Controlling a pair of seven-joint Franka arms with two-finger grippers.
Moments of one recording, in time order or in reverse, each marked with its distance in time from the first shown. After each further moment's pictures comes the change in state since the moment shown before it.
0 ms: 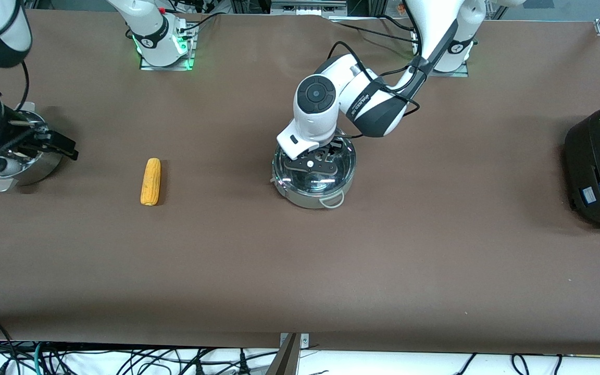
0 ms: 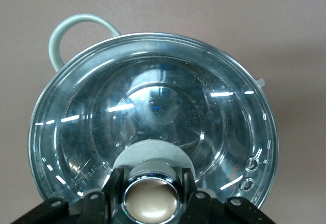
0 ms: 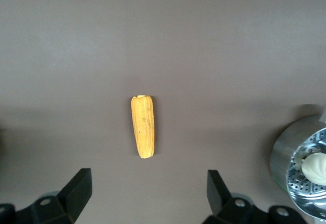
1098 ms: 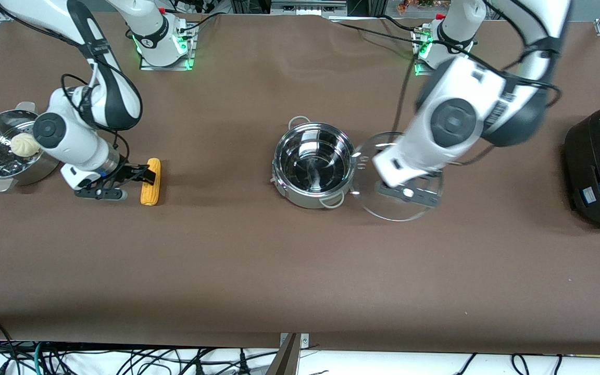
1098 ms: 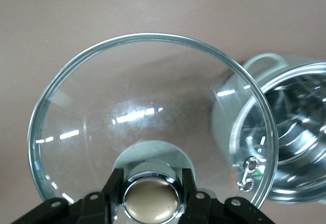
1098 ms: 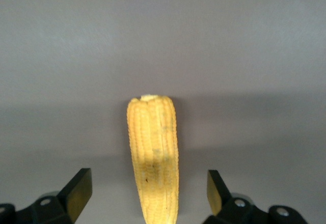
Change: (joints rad) left arm 0.343 -0.147 0.016 0.042 0.003 -0.283 0.486; right arm 0.063 0.154 0.011 -0.513 0.000 0.705 0.084
